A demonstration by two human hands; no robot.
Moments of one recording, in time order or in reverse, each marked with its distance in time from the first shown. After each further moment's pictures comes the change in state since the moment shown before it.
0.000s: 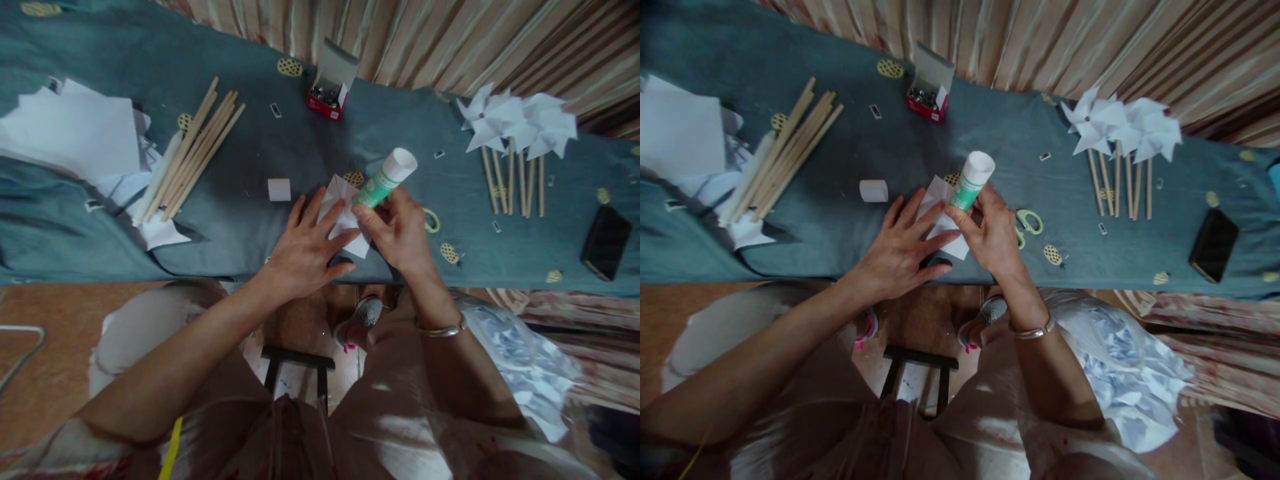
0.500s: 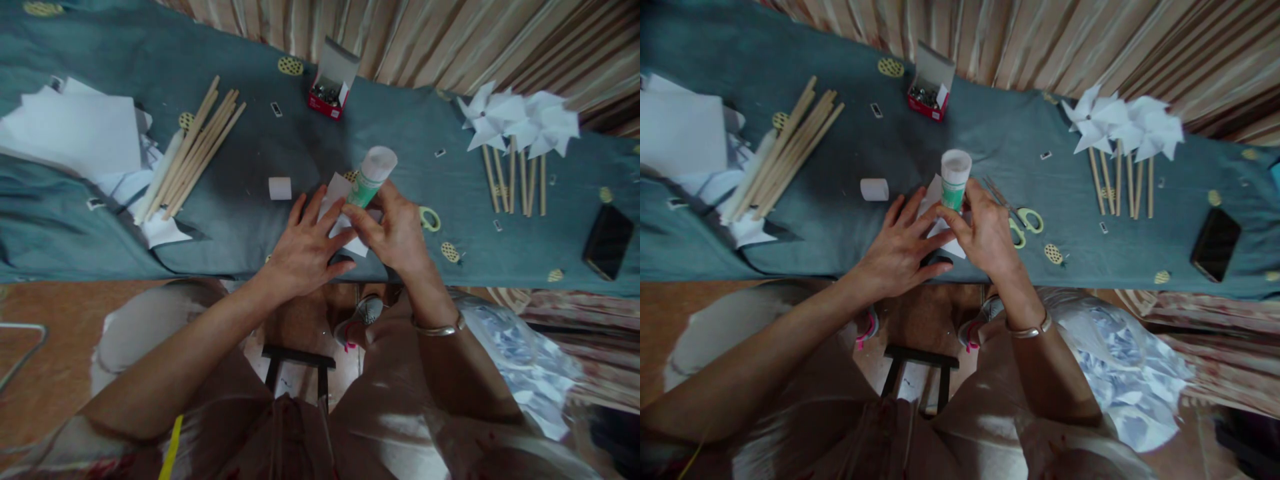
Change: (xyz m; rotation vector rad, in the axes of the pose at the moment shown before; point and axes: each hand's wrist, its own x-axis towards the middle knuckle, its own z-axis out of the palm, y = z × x) left_hand 0.002 0.002 -0.003 0.008 -0.018 -0.001; right_hand 0.003 -0.014 0.002 -0.097 -0.063 -0.019
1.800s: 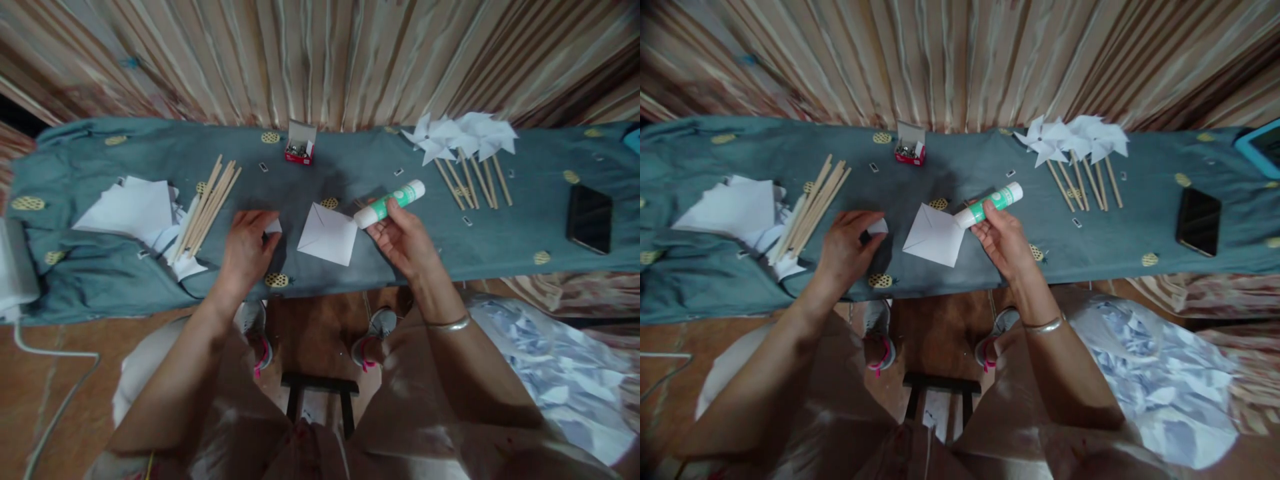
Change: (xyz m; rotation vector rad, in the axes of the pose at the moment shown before) left_hand -0.008 -0.050 -0.049 0.088 0.253 -0.270; right_hand -0.011 0.039 -0.020 1.137 0.212 0.369
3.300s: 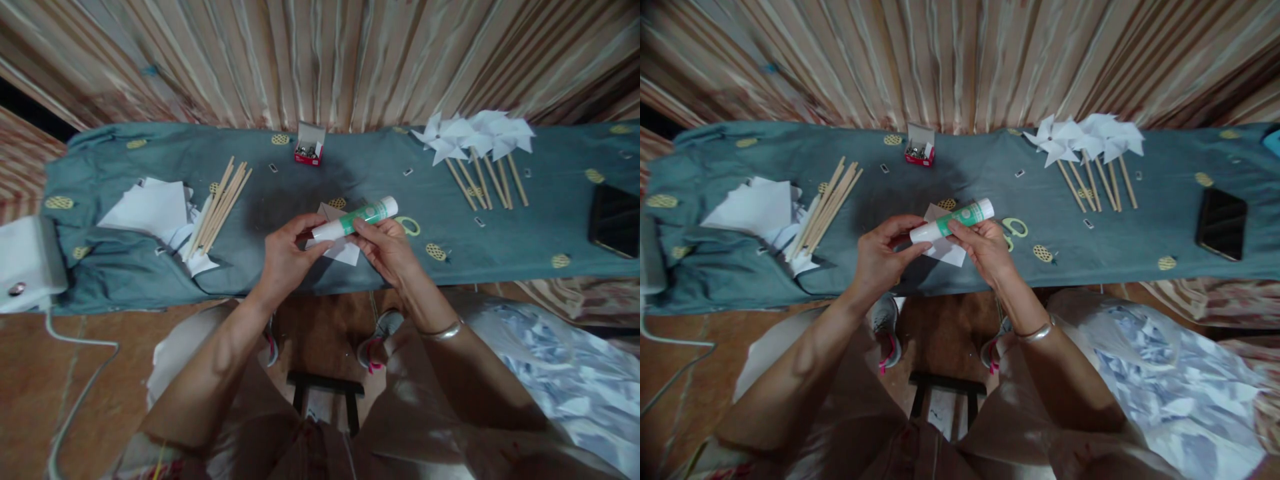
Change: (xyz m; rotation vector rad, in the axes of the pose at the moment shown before) left_hand 0.000 0.064 0.015 -0.809 0.084 -0.205; right_hand -0.018 0.006 0.043 0.130 -0.086 0.137
